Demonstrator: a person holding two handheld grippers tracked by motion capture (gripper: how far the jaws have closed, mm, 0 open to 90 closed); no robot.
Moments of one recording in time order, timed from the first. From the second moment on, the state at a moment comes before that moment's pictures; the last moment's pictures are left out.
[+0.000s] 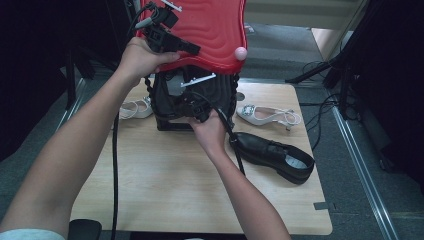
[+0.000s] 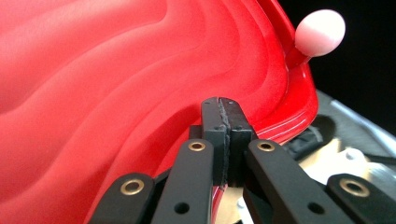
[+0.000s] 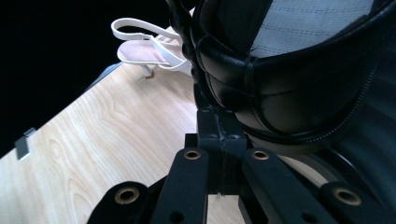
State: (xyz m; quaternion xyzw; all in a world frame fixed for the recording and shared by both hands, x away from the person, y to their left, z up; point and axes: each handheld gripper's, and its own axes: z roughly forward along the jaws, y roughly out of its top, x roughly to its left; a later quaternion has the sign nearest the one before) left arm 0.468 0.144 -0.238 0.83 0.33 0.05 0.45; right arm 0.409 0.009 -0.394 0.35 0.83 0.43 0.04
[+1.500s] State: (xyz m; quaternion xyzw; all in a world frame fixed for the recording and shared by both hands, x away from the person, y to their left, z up) left arm 0.417 0.150 -0.229 0.84 0.30 0.06 0.46; right arm 0.363 -0.045 -0.410 0.29 0.83 0.48 -0.01
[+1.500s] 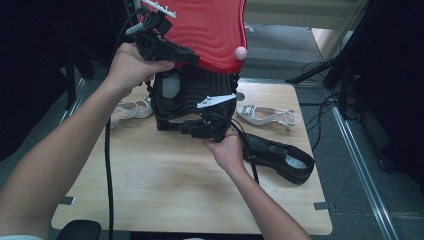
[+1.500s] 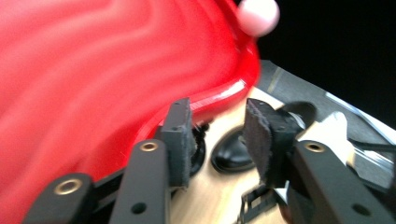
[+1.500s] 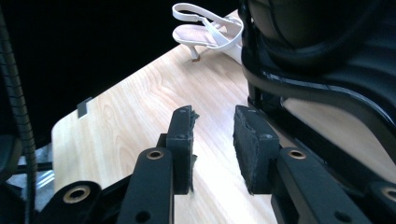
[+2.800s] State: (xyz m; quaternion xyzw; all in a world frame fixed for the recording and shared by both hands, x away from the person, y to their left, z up) left arm 0.361 0.174 -0.338 0.84 0.31 0.01 0.45; right arm 0.319 -0.133 -0.448 0.29 0.83 0.48 -0.03
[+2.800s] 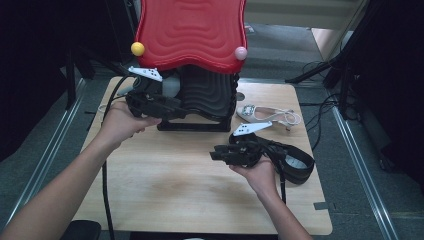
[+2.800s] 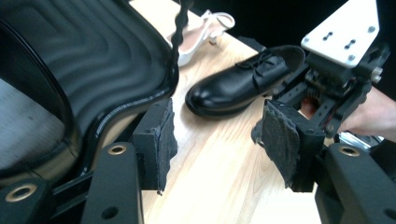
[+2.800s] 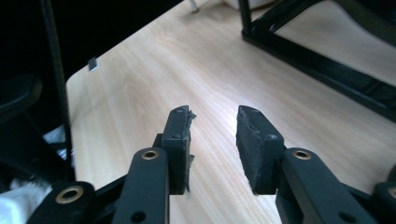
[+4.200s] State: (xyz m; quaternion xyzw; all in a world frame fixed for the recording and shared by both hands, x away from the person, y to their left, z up) left arm 0.311 0.179 -0.454 0.83 0.34 -0.03 0.45; right arm 0.296 -0.216 -0.456 0.37 0.81 0.45 0.00
